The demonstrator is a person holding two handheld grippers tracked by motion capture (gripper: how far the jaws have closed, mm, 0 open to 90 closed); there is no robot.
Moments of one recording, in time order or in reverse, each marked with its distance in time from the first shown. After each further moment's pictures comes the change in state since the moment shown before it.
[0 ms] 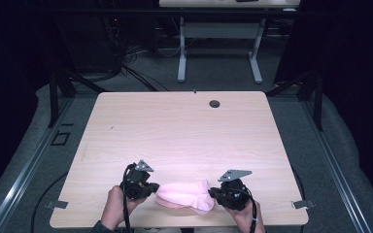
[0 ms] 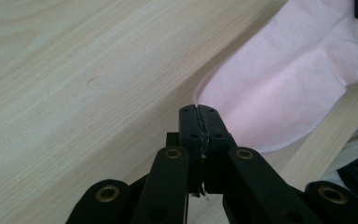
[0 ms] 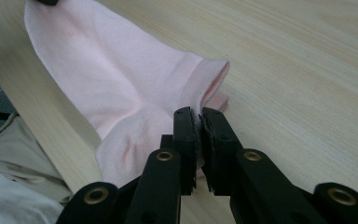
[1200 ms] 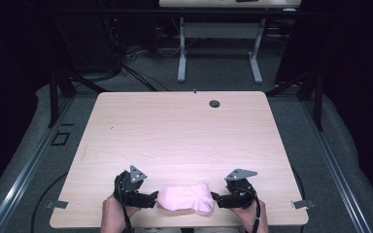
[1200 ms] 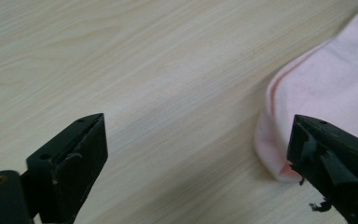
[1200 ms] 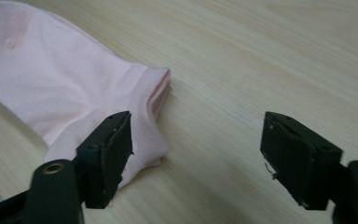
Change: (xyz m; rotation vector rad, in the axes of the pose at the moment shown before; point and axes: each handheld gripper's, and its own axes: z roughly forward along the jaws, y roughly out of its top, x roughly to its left) left arm 0.001 -0.029 -0.007 -0.133 0.273 -0.040; right arm -0.023 -0.013 0.002 -0.031 -0.112 0.017
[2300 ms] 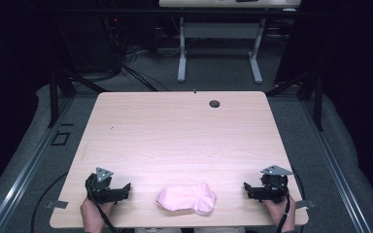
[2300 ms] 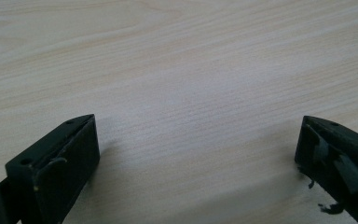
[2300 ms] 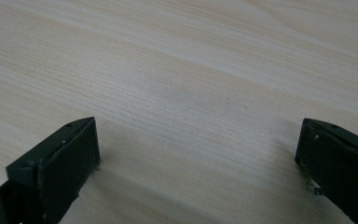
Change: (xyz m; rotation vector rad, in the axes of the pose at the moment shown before) left arm 0.083 -0.061 0.026 -0.081 0.141 -0.207; right arm -0.097 -0.050 -0.012 -0.059 -0.264 0.137
